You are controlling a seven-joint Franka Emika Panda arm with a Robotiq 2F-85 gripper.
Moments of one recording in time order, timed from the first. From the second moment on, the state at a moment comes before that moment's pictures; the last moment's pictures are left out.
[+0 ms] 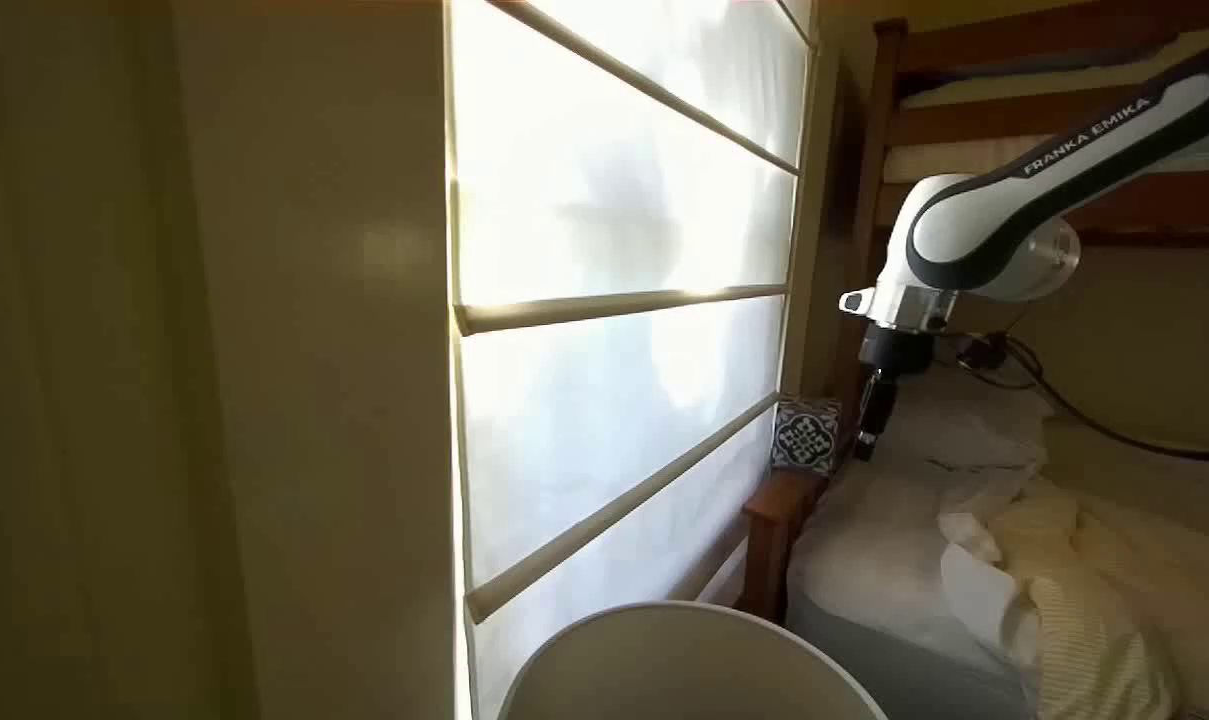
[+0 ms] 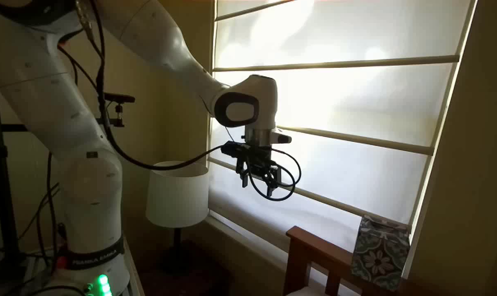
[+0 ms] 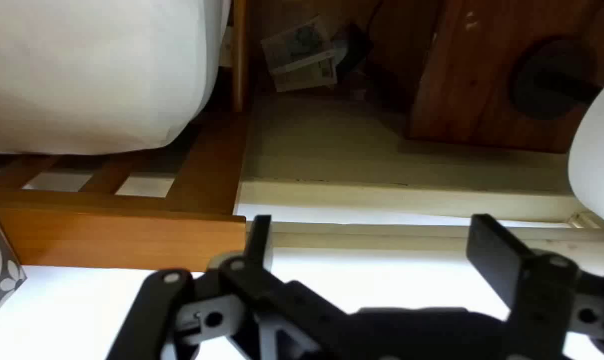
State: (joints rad) arm 0.00 -0.41 -0.34 -2.59 -0.02 2.33 -0.60
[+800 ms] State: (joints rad) arm -0.08 -0.44 -0.42 -2.50 0.11 2.48 -0.60
